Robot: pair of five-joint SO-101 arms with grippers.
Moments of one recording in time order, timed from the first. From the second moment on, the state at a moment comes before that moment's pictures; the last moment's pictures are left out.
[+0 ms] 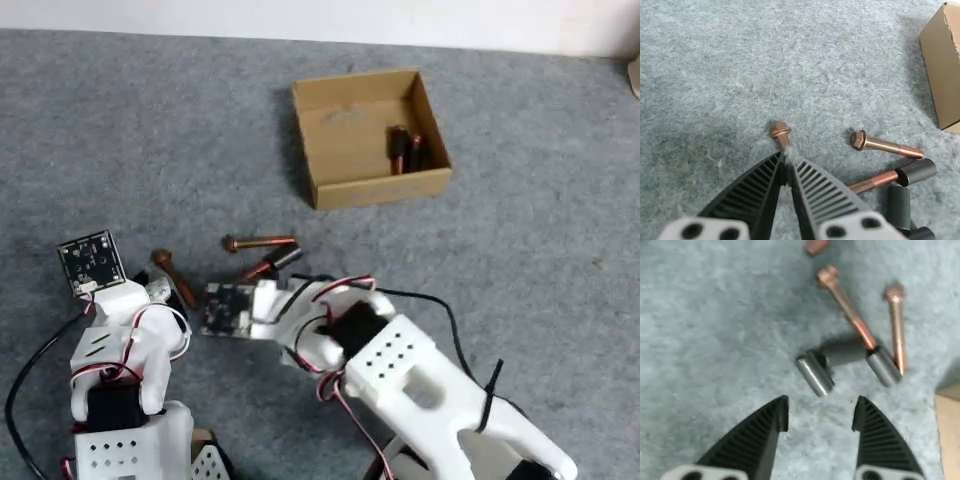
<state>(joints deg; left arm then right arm) -12.8 -93.8 82.7 57.7 17.4 -49.4 -36.5 49.8 54.2 46.8</state>
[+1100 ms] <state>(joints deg) -13.0 -93.7 82.7 57.6 17.5 -49.9 -13.5 38.5 50.9 52.8</state>
